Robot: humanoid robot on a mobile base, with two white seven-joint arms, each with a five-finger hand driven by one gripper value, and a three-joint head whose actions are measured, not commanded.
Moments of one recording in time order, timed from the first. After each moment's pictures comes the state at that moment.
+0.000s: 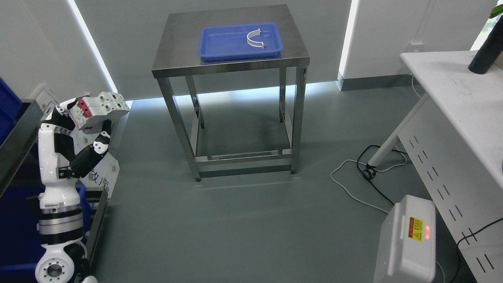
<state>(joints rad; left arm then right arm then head) -0.41 0.00 0.39 -1.66 -0.06 -0.45 -0.23 0.05 0.00 -0.04 -0.16 -0.04 0.05 0.00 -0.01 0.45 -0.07</state>
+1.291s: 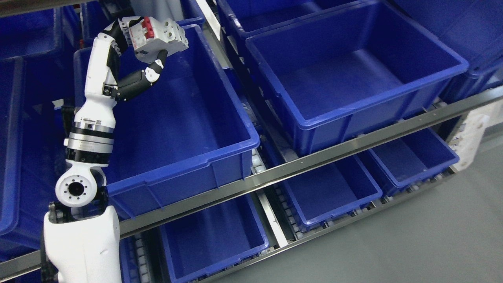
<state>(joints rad) -0.74 0.01 0.16 -1.66 -0.24 -0.11 -0.32 0.04 0.00 -0.04 -0.16 -0.04 0.05 0.00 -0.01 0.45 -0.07</state>
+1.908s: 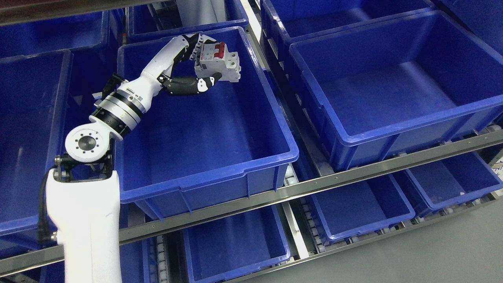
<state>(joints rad) -0.93 0.08 0.06 -1.52 -0.41 0.07 -0.77 0.05 0.00 -0.04 -0.16 -0.04 0.05 0.00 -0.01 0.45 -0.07</state>
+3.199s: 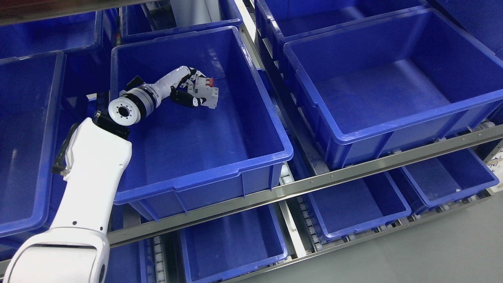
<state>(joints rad) -1.25 0.15 -0.18 -0.64 -0.58 -0.07 -0.53 0.05 0.00 -0.04 -0.16 -0.04 0.05 0.00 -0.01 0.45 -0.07</state>
